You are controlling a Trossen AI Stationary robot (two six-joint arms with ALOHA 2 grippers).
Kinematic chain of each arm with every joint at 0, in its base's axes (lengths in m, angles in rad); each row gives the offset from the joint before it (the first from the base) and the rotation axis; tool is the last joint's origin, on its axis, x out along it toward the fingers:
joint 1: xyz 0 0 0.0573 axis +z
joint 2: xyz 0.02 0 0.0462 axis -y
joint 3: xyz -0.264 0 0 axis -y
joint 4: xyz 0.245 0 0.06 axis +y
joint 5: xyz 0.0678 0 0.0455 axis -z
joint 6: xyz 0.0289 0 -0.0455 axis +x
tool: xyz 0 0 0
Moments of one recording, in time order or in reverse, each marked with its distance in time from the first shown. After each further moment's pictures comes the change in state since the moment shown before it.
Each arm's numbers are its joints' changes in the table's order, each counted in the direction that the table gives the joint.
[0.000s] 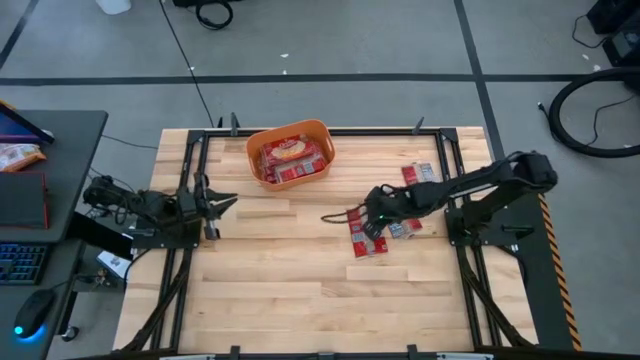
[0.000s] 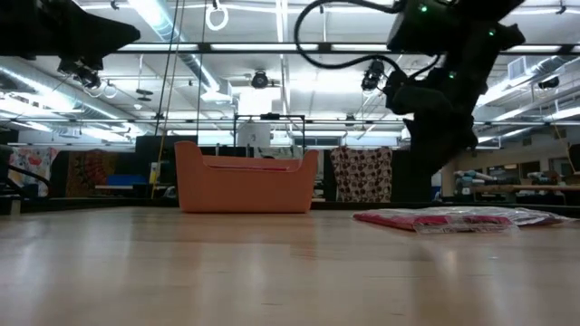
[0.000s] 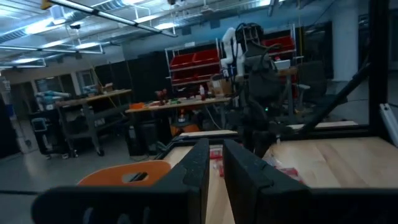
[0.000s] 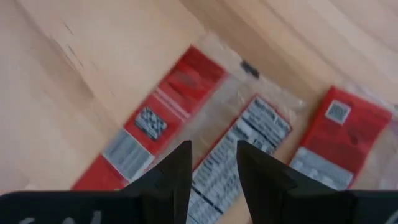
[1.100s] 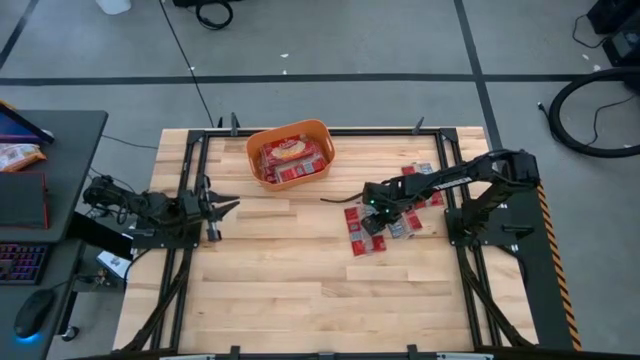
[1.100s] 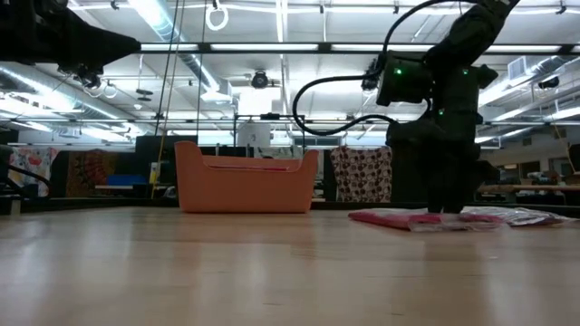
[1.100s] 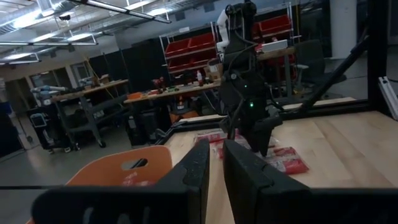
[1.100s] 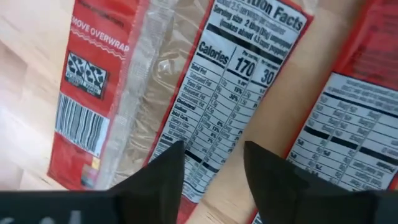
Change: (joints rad) left arm 0.000 -0.002 0.000 0.085 -0.001 0.002; right arm -0.200 -0.141 -0.033 -0.010 -0.382 0.103
